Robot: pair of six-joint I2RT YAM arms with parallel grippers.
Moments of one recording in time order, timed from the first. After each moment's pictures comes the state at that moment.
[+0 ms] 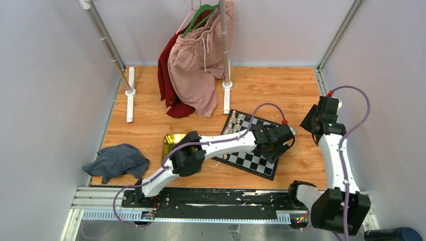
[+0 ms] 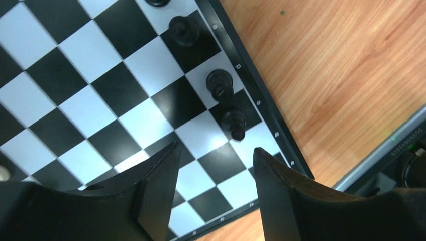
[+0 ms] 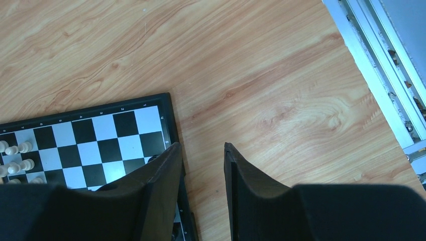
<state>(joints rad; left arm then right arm) -1.24 2.36 2.10 -0.76 -0.13 -0.31 -0.20 1.05 0.87 -0.61 0.13 0.33</state>
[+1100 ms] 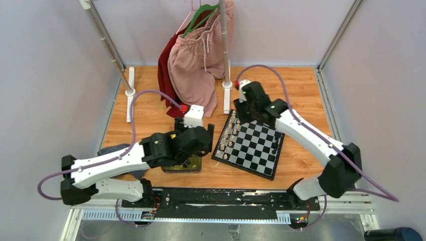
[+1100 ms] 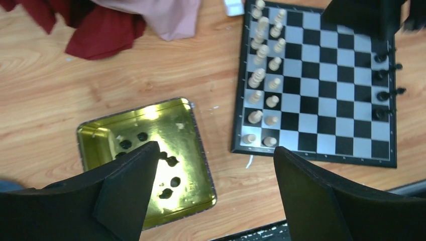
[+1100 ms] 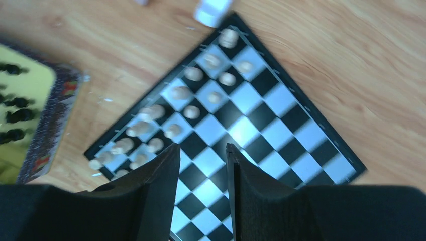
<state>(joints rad) -1.24 1.16 1.15 -0.77 -0.75 -0.67 0.59 1.37 1.21 -0.63 0.10 0.11</state>
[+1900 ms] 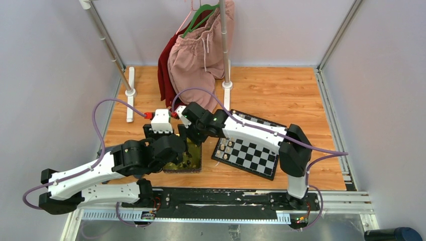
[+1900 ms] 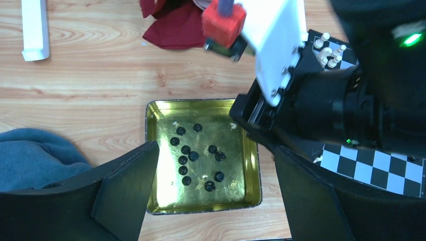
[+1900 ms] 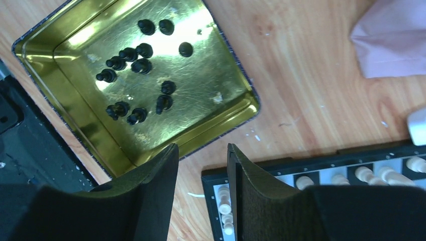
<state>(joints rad) -1.23 0.85 1.03 -1.02 -0.95 -0.89 1.06 1.86 1.60 -0.65 0.01 0.00</state>
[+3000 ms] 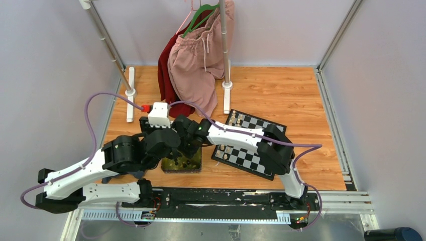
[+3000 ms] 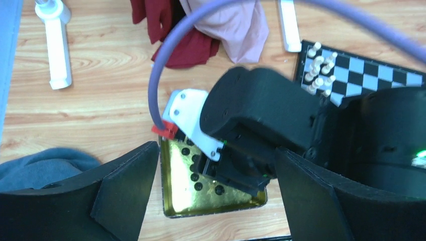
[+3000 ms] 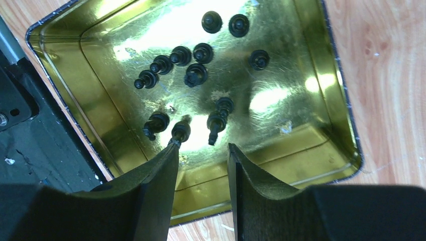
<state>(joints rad) -1.23 0.88 1.17 -1.10 -0.95 -0.78 1.14 2.04 1.66 -0.64 -0.11 0.00</state>
